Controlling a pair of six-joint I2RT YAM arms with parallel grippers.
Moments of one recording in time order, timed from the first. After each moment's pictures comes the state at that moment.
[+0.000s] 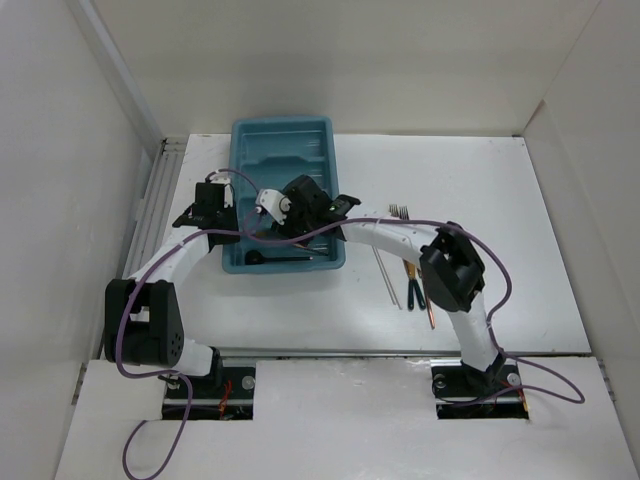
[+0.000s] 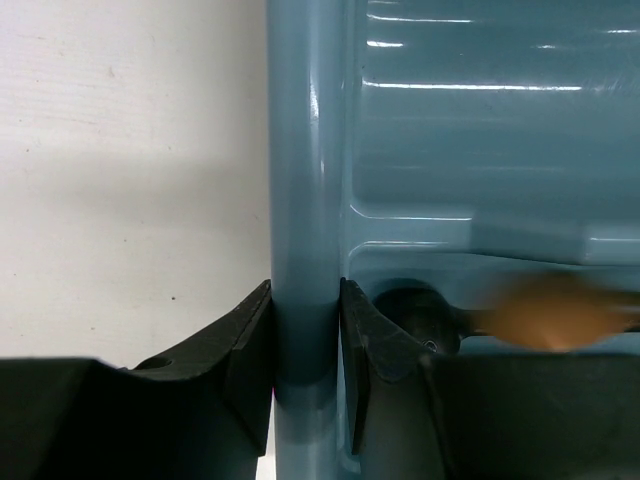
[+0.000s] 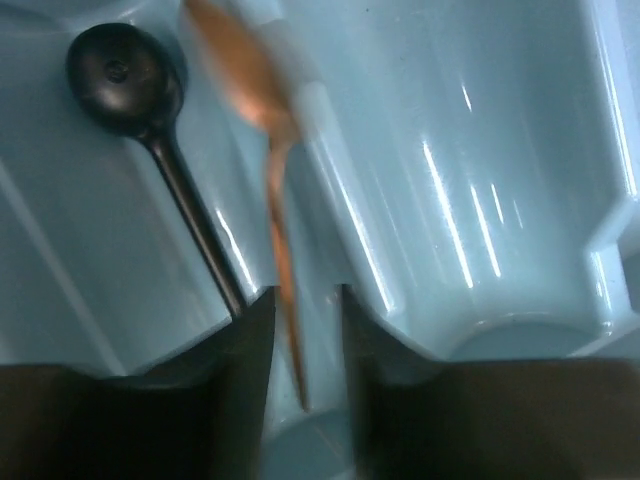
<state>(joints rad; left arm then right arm) -0.09 1.43 0.91 -0.37 -0.08 -0.14 0.87 2.12 1.77 -0.45 -0.09 -0.42</state>
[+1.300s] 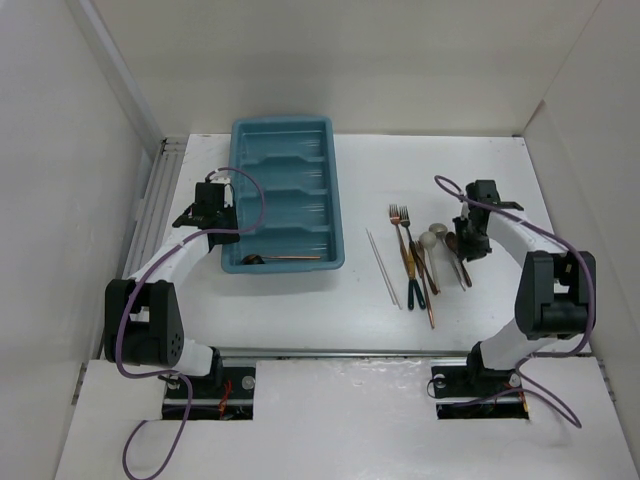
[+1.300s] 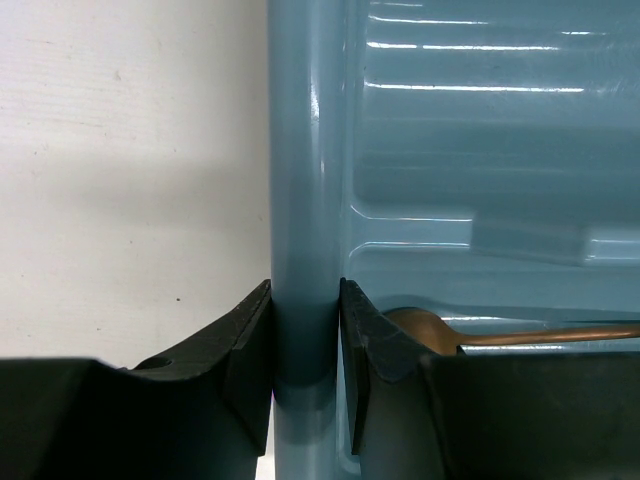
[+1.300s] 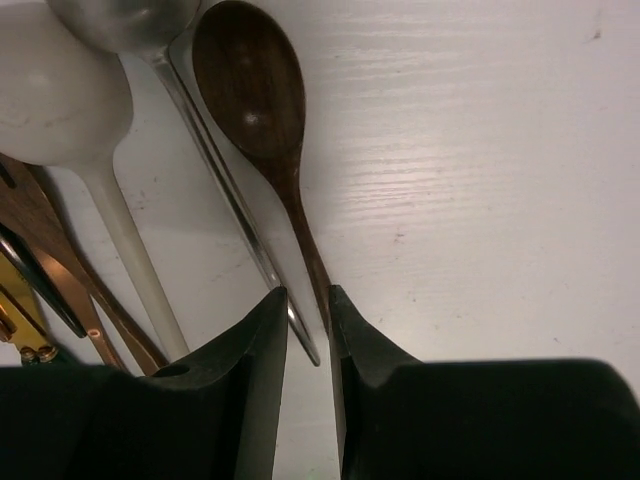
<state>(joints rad) -0.09 1.43 0.91 -0.37 -0.09 -0.13 -0.01 1.59 1.02 -0.69 0.09 0.02</state>
